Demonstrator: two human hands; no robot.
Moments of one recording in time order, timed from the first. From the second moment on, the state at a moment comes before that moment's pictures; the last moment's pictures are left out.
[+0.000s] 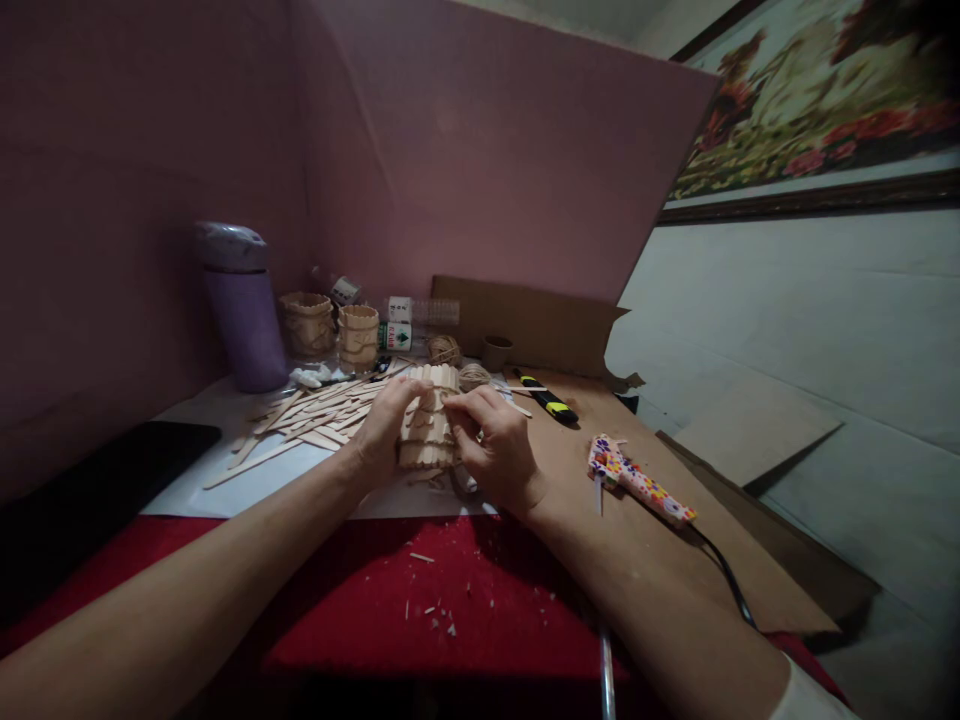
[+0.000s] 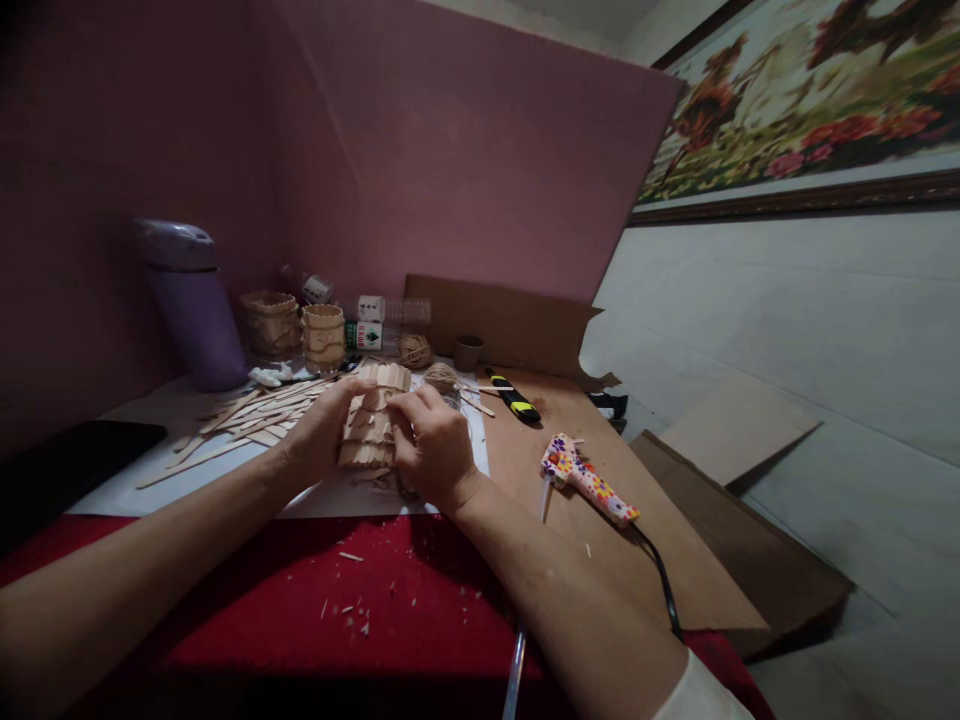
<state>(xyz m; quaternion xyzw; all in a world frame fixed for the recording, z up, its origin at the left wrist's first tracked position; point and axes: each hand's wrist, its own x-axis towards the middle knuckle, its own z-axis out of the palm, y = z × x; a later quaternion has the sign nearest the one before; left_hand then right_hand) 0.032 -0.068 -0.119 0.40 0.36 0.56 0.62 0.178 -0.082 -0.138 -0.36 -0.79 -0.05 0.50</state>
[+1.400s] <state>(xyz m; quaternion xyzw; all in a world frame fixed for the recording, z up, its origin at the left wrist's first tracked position) 0.032 -0.069 -0.117 0.42 0.39 0.58 0.58 0.176 -0.083 -0.138 -0.37 -0.78 -0.03 0.51</state>
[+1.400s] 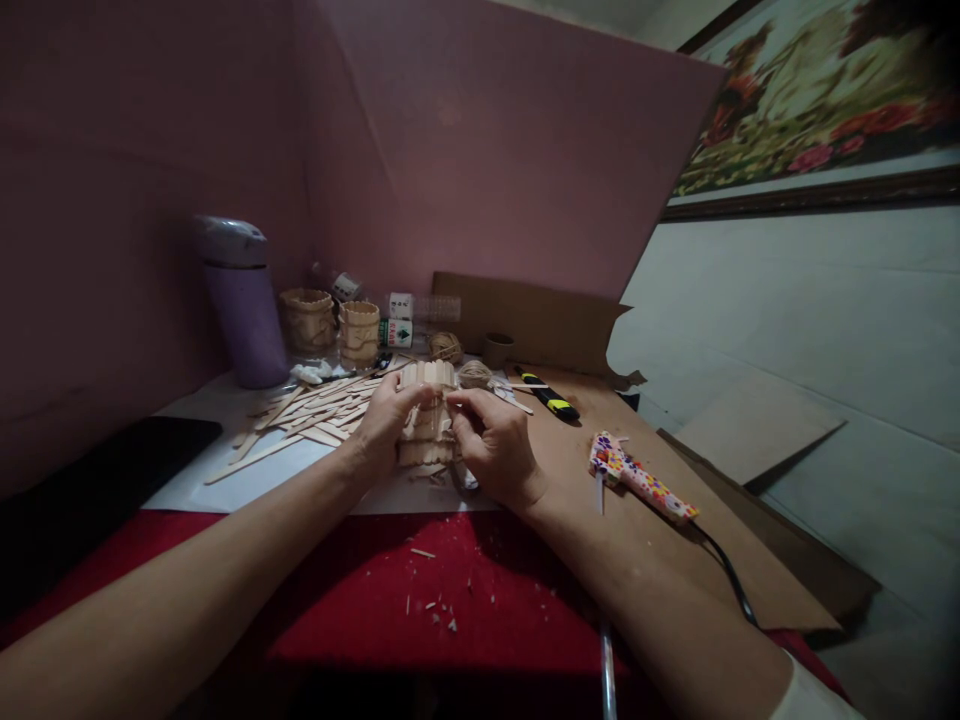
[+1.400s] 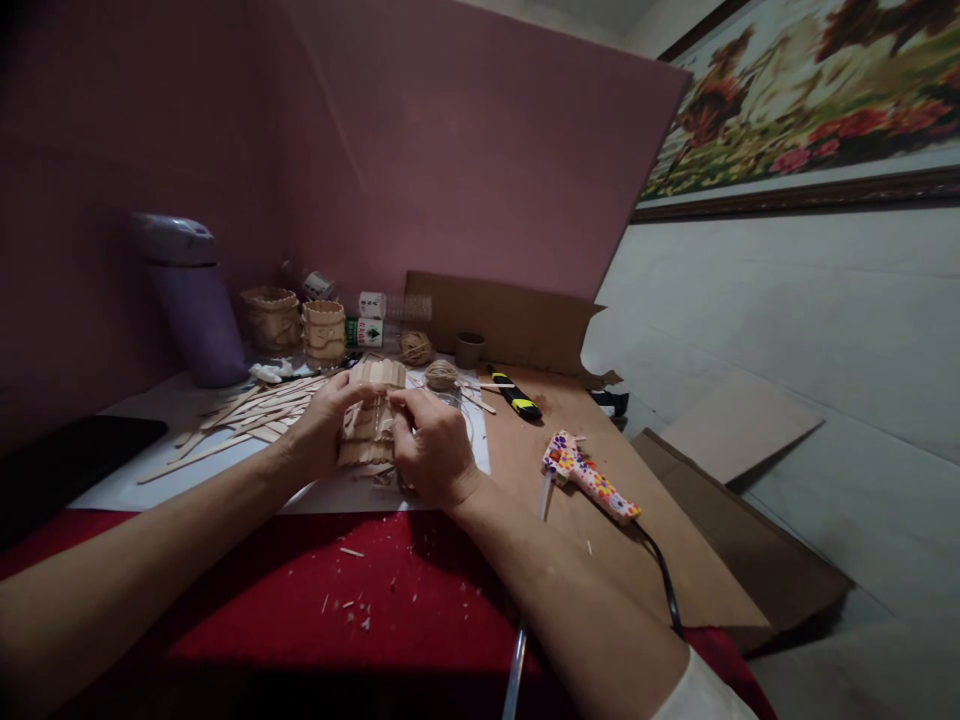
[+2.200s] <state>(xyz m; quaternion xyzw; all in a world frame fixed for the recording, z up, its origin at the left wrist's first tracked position) 0.029 -0.067 -0.119 0.40 0.34 0.55 0.65 0.180 -0.083 -0.138 -0.33 -0.79 -0.05 0.51</state>
